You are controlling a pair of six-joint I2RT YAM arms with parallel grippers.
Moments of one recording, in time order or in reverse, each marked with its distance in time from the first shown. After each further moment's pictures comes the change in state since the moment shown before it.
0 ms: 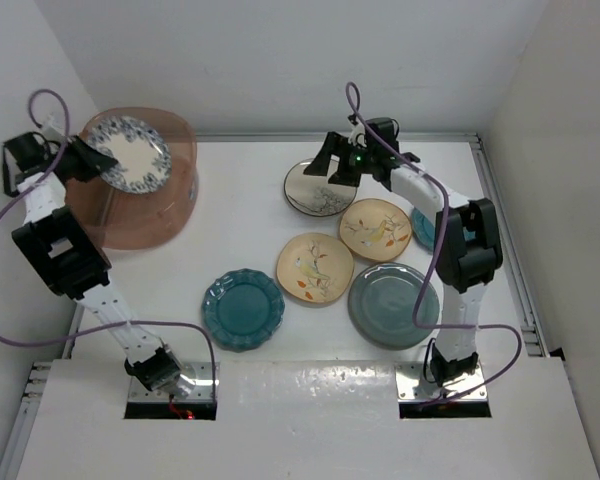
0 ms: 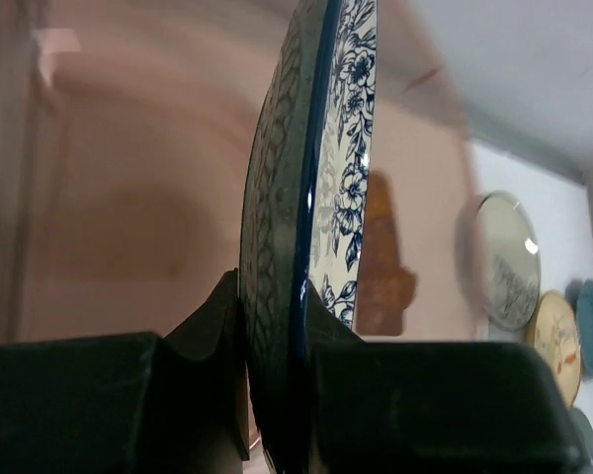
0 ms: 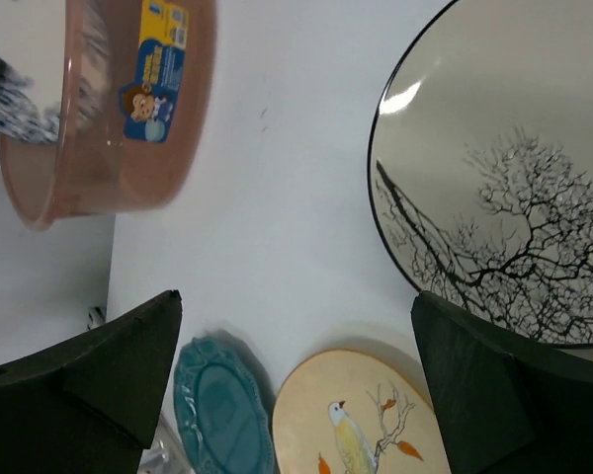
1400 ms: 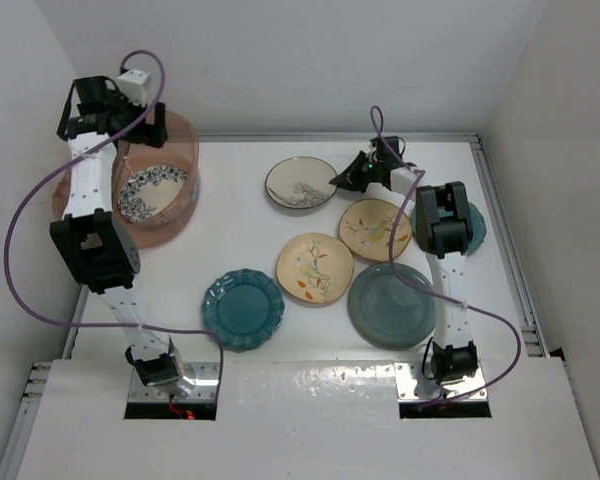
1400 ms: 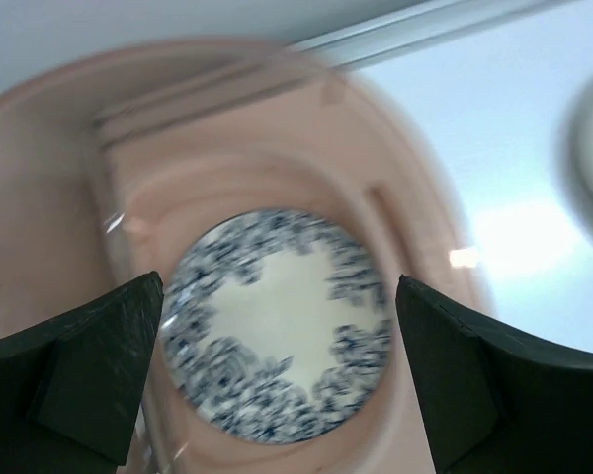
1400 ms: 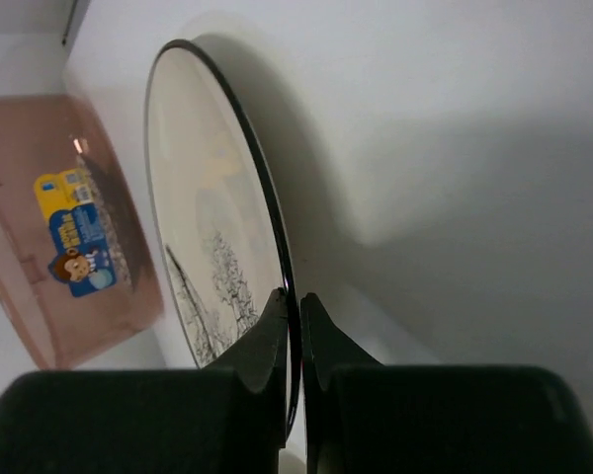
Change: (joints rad) left arm -0.384 -0.039 0.235 -0.332 -0.523 0.567; right arm -0.145 0.497 0.295 0.021 -0.035 0.286
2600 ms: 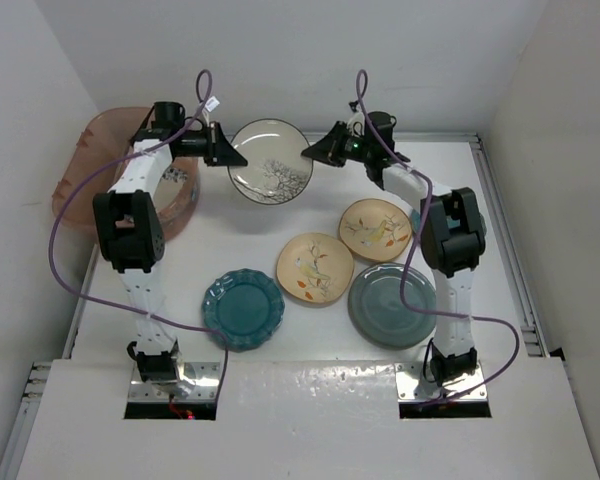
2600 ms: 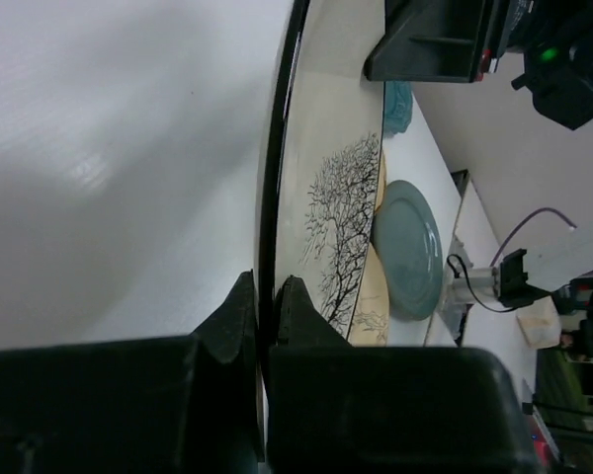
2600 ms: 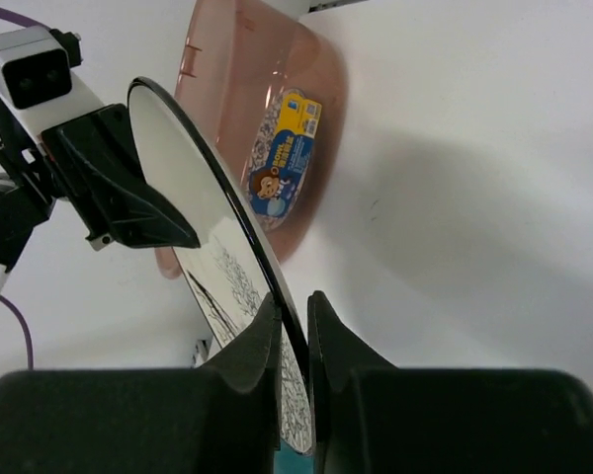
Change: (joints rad) left arm -0.236 0.185 -0.077 0.048 0.797 -0.419; right arm 0.129 -0.309 -0.177 0.372 -0.119 0.038
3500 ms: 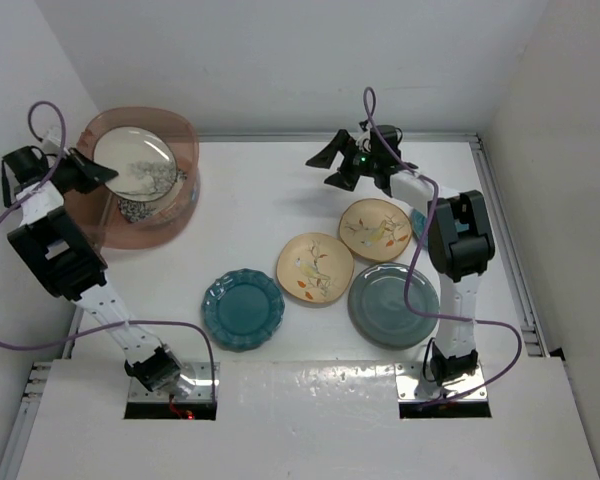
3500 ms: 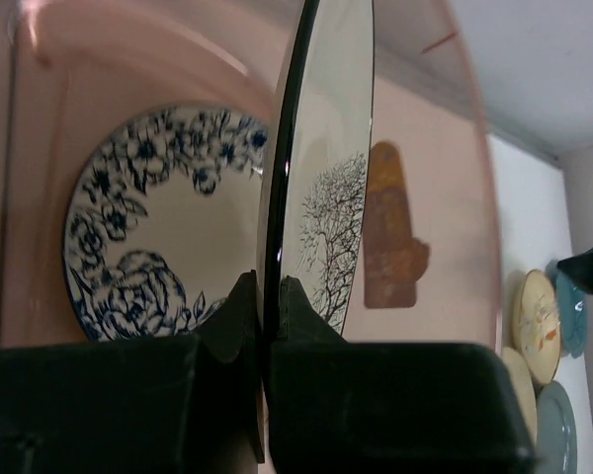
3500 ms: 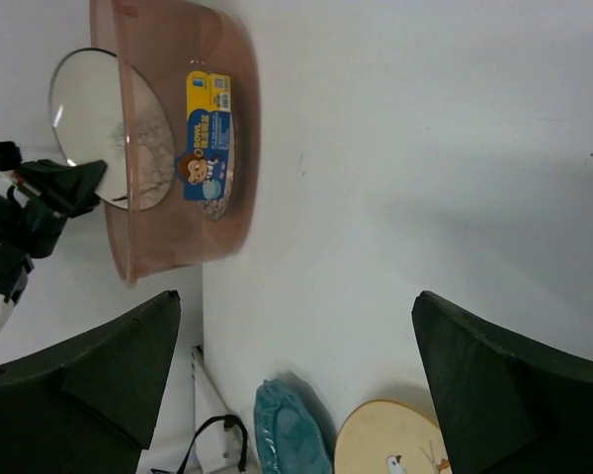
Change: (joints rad) left arm 0.661 -0.110 -0.240 0.331 -0.179 -0.147; right arm -0.028 -0.065 -0.141 -0.152 0.087 0.000
